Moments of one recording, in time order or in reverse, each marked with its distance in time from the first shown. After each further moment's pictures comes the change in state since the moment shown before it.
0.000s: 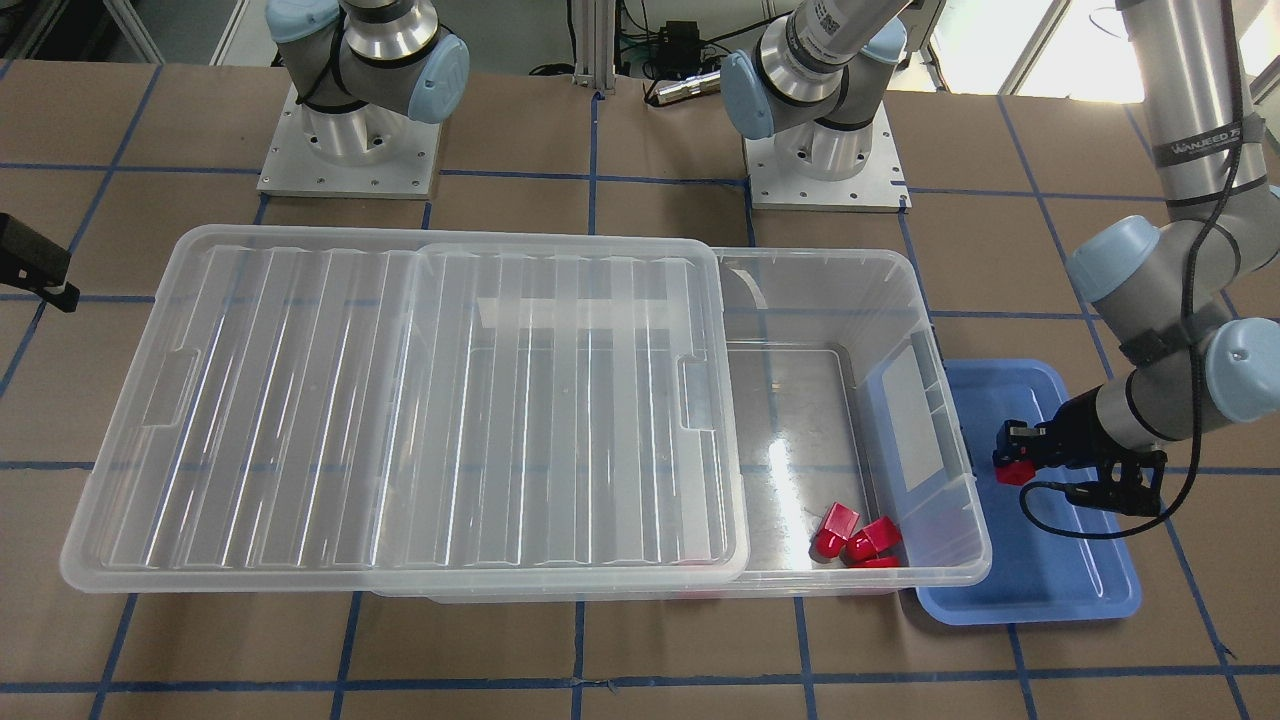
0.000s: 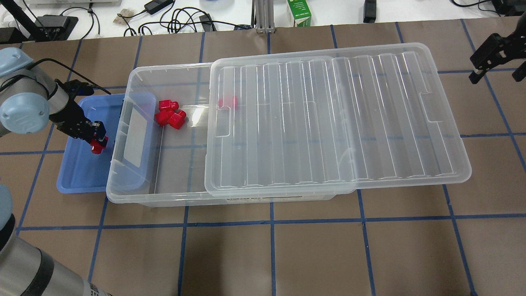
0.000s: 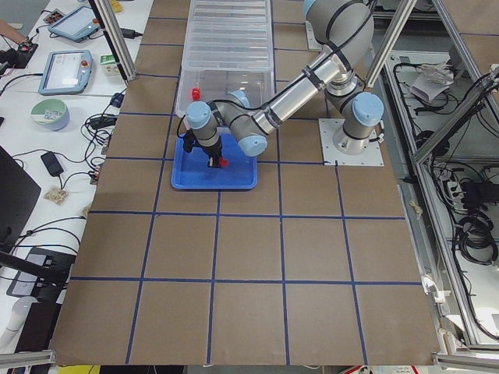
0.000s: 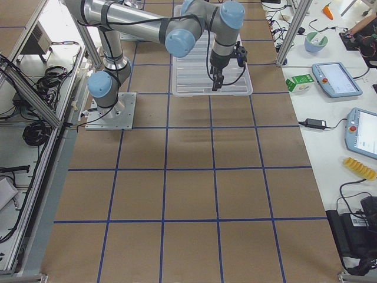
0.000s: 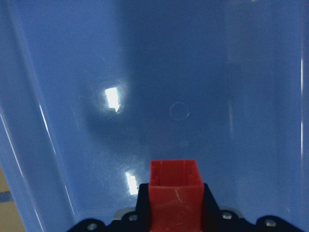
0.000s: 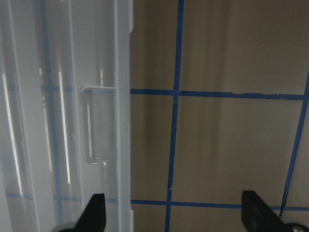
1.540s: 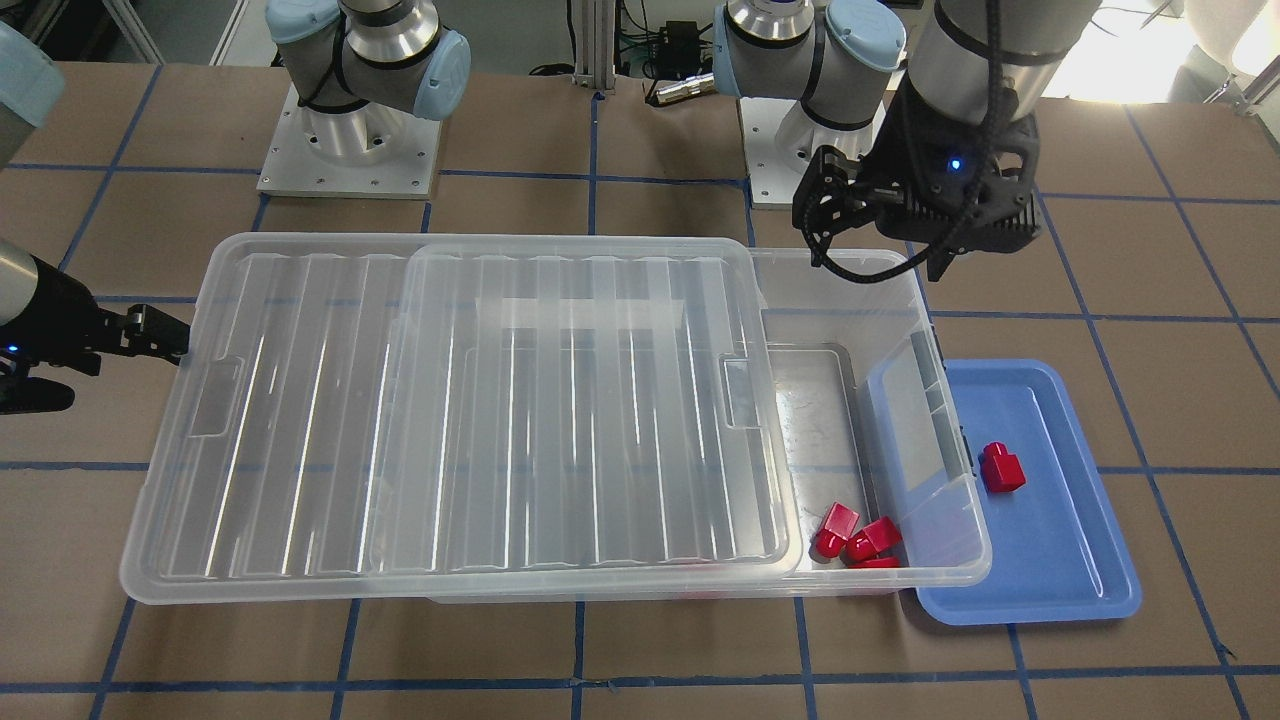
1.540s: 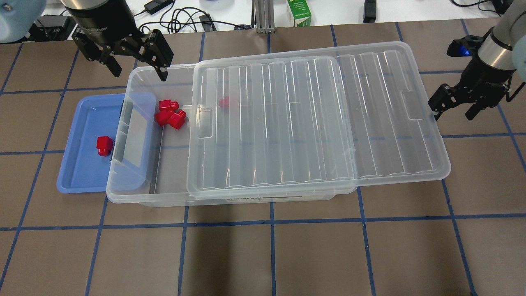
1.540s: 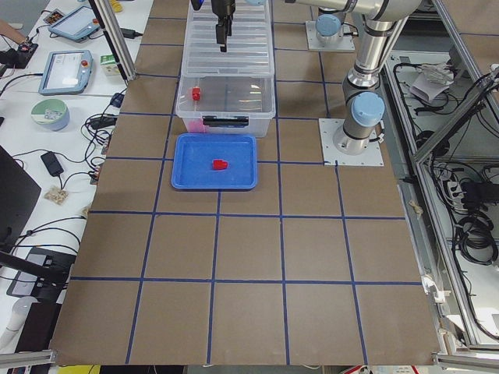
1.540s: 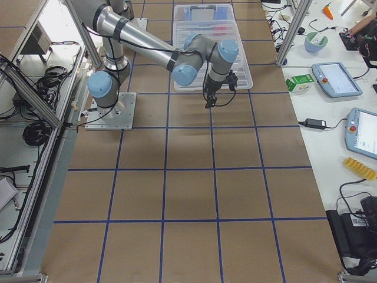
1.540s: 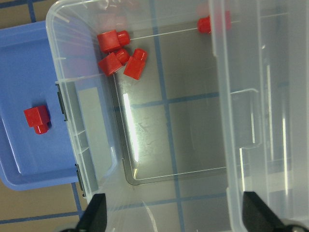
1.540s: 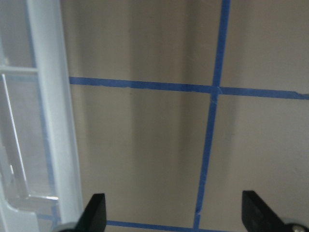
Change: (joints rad) left arm -0.530 0.363 0.367 -0.566 0.034 -0.508; right arm 0.097 0.038 0.218 -0.197 0.025 0.056
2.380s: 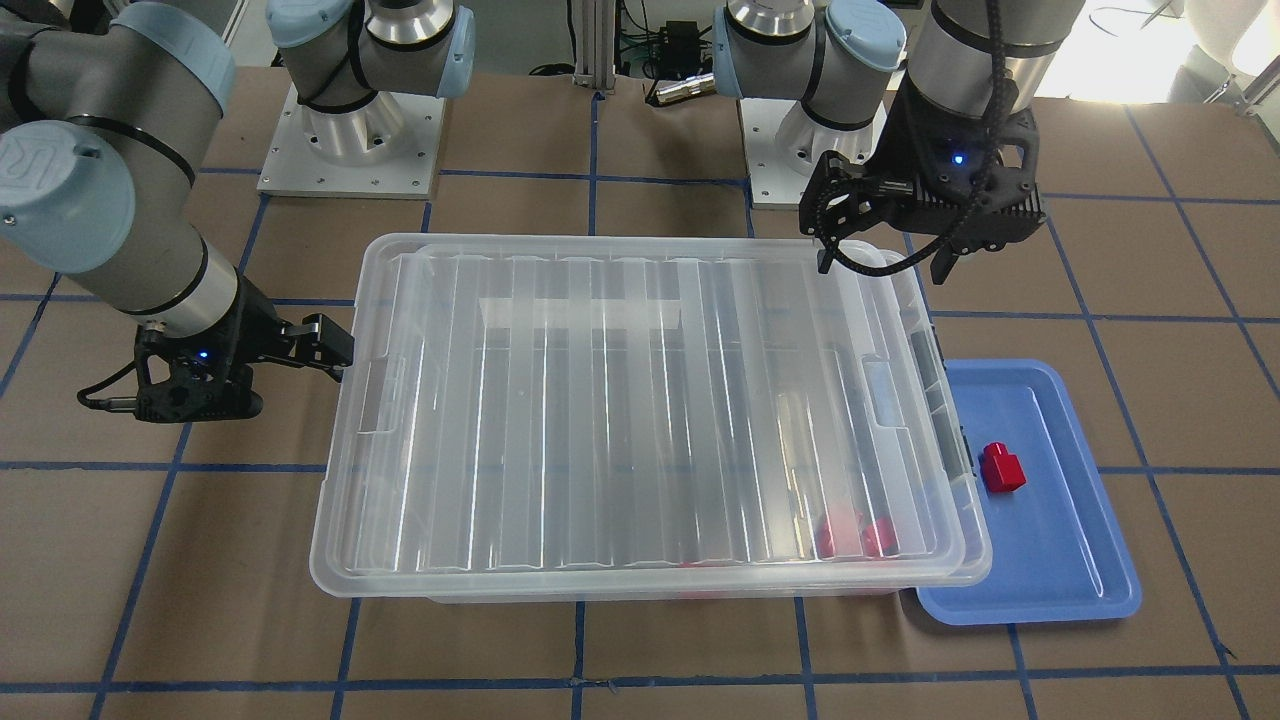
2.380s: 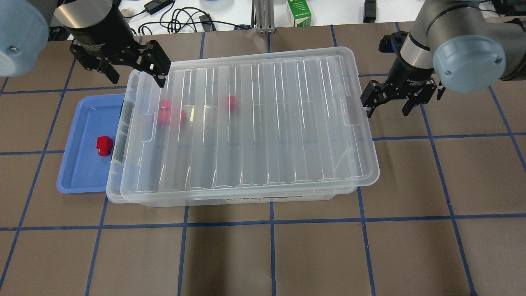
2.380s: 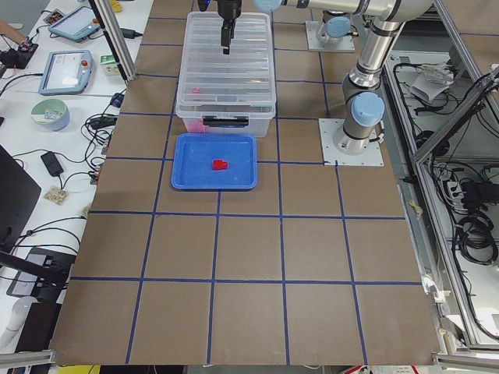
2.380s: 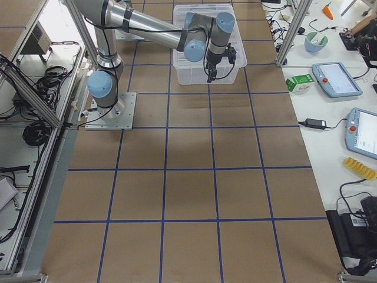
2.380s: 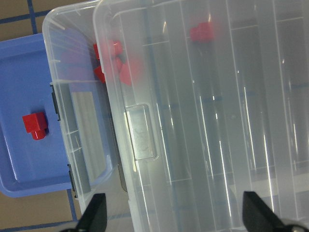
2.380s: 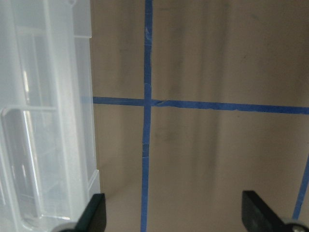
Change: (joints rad) left arm 0.026 0.048 -0.105 0.109 0.002 -0.015; right arm 0.248 -0.002 -0.003 -0.055 0.050 0.264
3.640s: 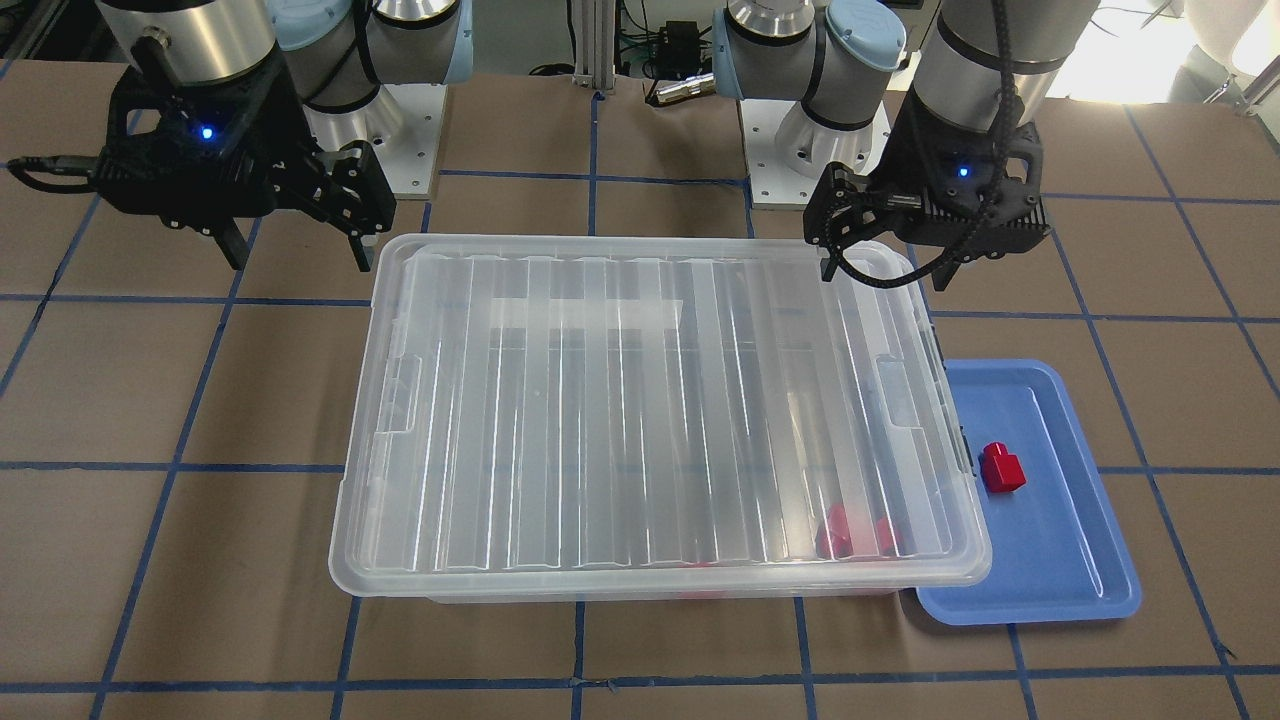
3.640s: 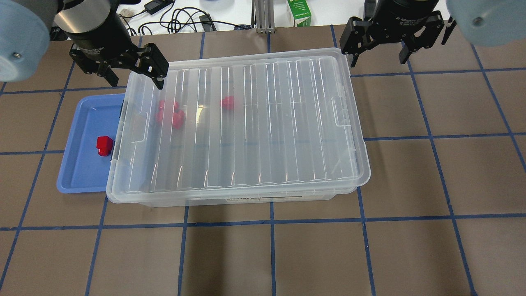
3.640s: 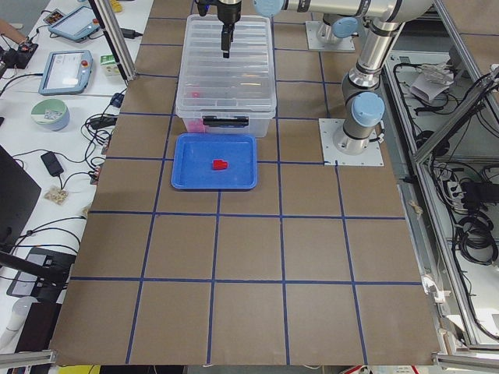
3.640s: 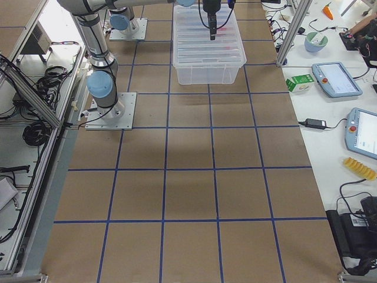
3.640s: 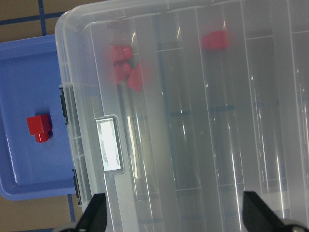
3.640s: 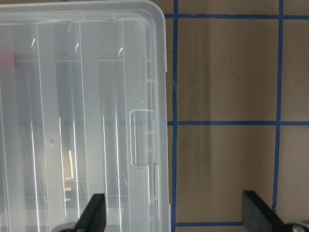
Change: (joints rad) left arm 0.010 0.002 -0.020 0.015 -0.007 -0.003; right arm 0.179 -0.135 -0.283 0.207 -0.082 0.220
